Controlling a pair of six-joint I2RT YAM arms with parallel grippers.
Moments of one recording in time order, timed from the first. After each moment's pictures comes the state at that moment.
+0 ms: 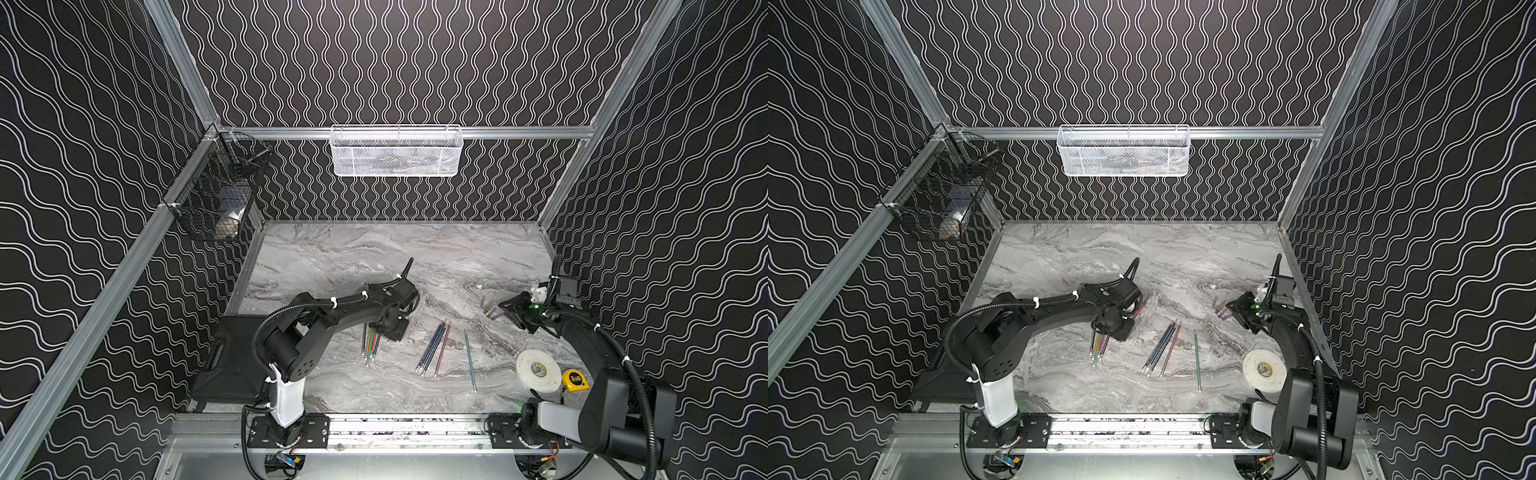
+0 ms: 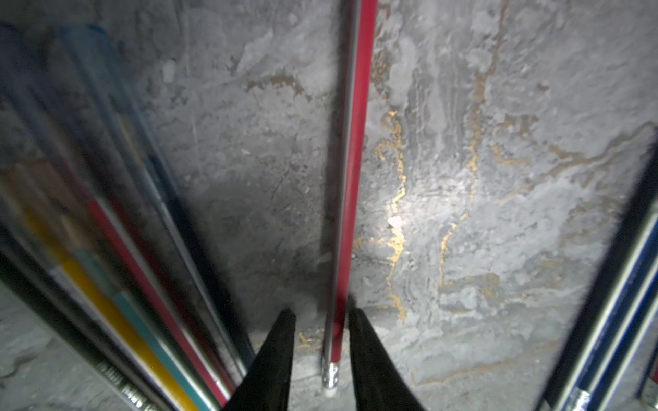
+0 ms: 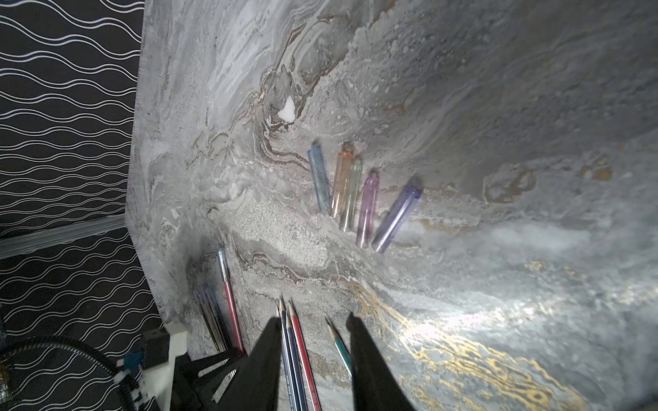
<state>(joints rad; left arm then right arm) -0.72 1.90 1.23 -0.70 -0.01 -0.32 -0.22 1.26 0.72 -0.49 -0.48 0.66</state>
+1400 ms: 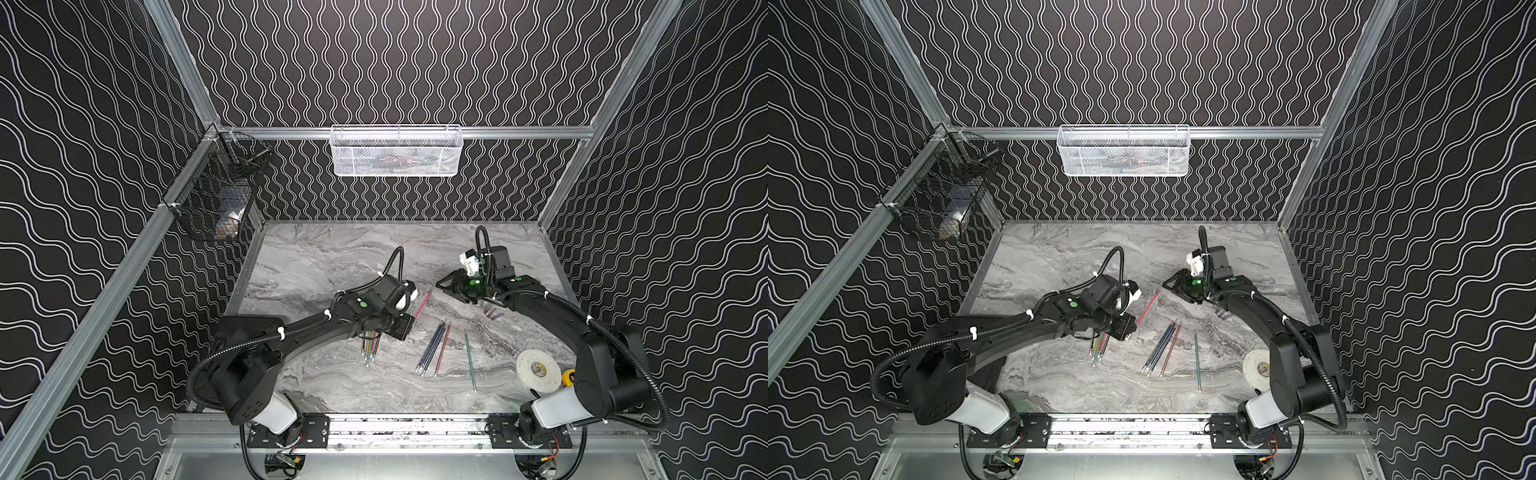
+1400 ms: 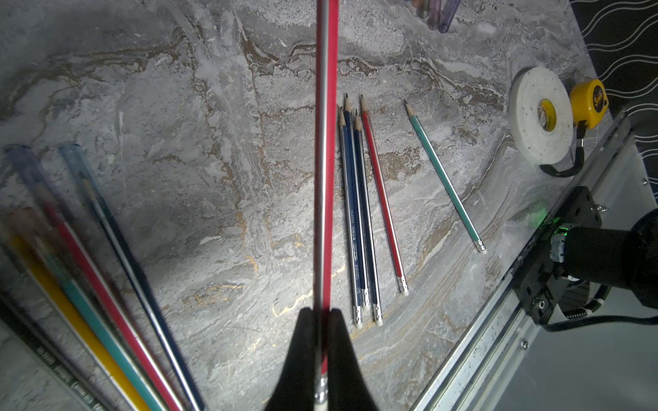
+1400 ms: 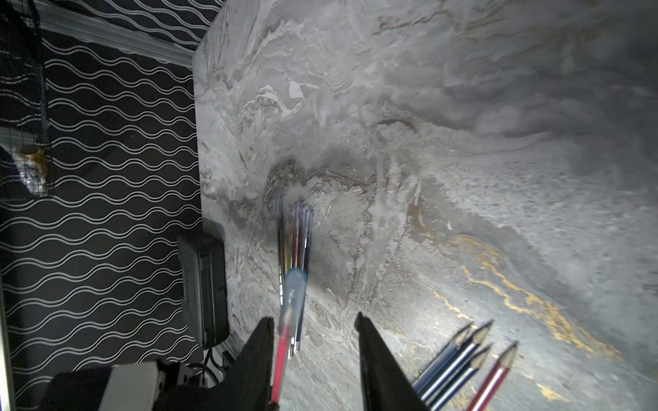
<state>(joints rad) -0.74 1.53 1.03 -0.48 0.22 -0.34 0.30 1.52 0.99 -0.29 -0.56 0.71</state>
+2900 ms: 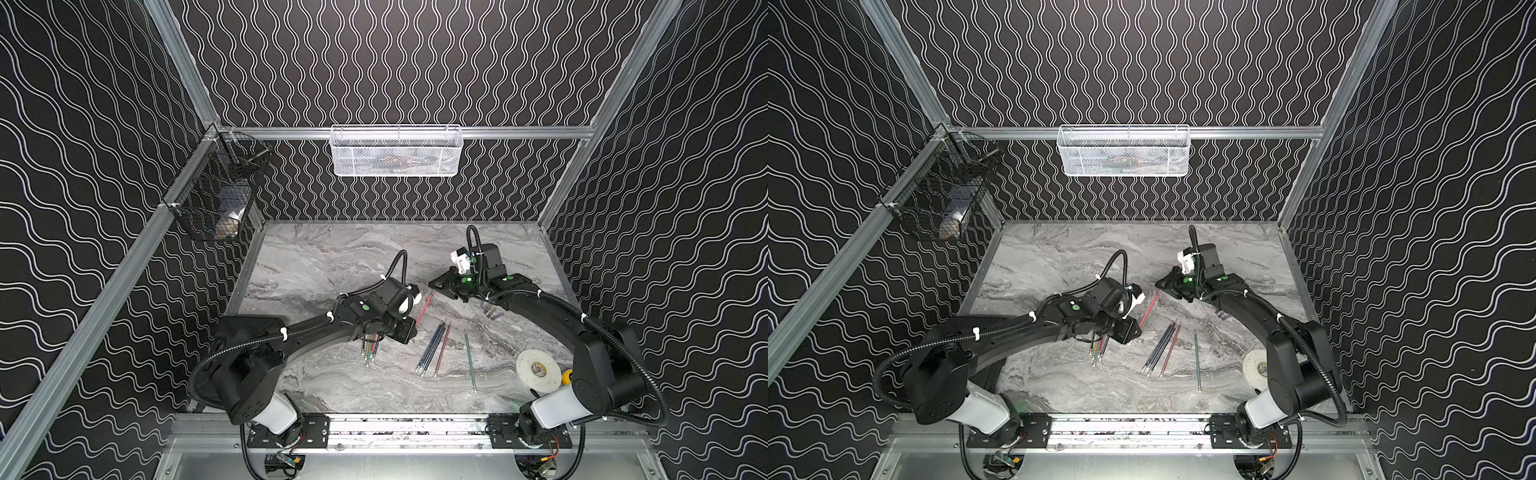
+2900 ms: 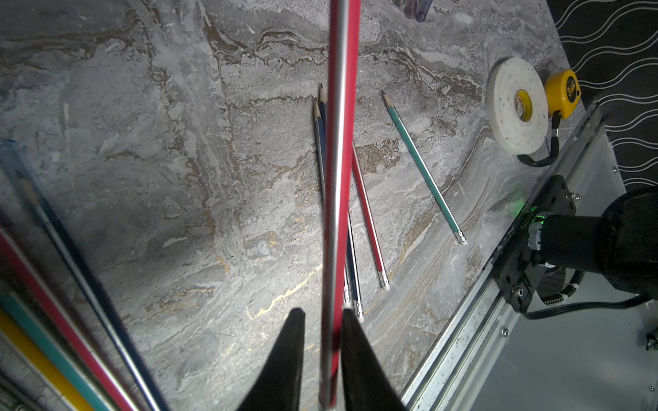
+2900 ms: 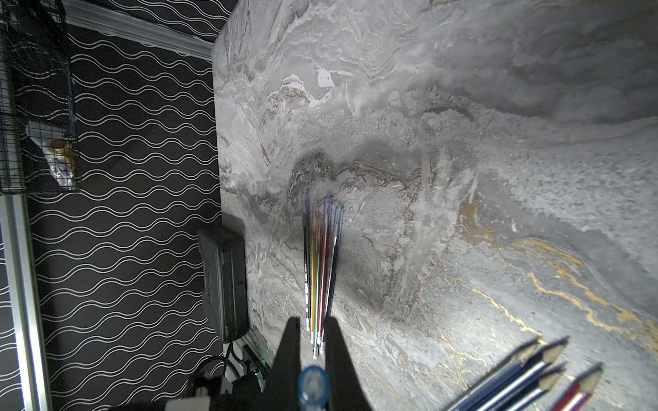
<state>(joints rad) -0.76 1.54 1.03 -0.46 0.26 -0.36 0.37 1.54 1.02 -0.25 -0.56 0.79</state>
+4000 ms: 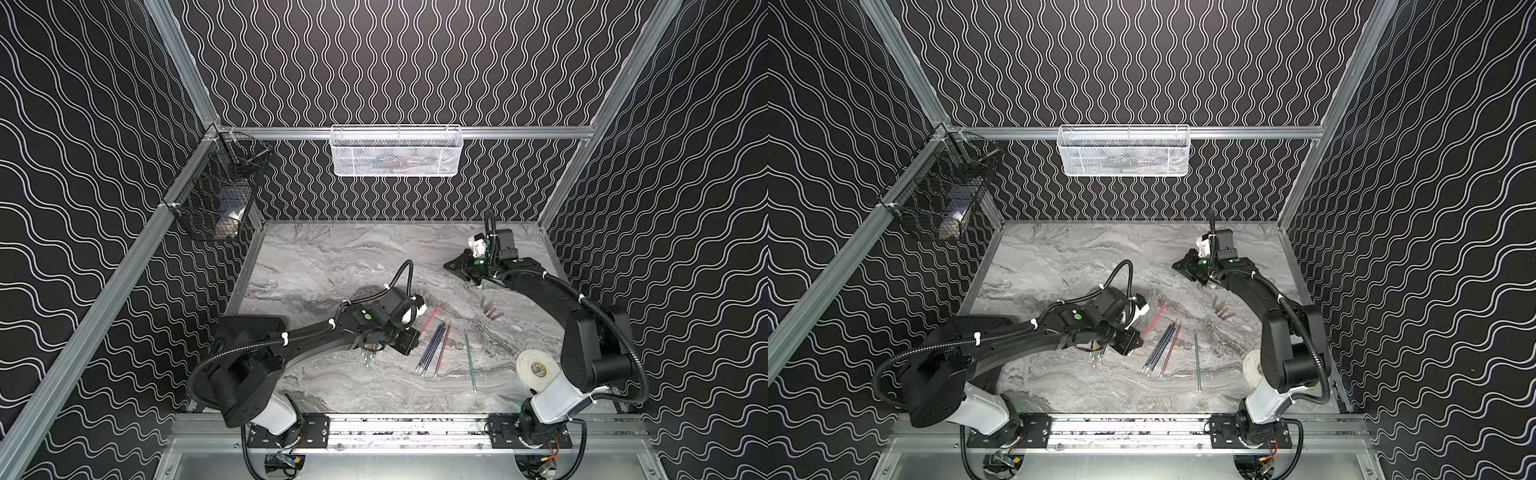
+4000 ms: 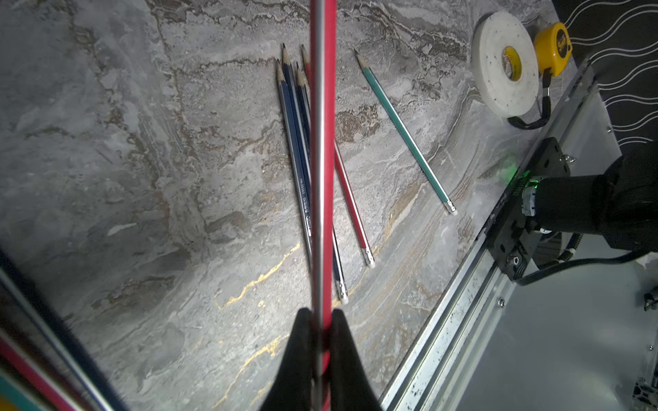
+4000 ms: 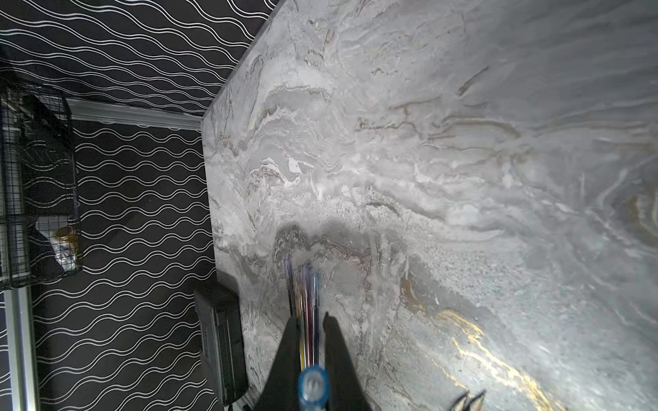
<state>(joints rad) -0.82 1.52 0.97 -0.43 0.28 -0.34 0.20 1.68 1.21 -0.31 -0.54 0.76</state>
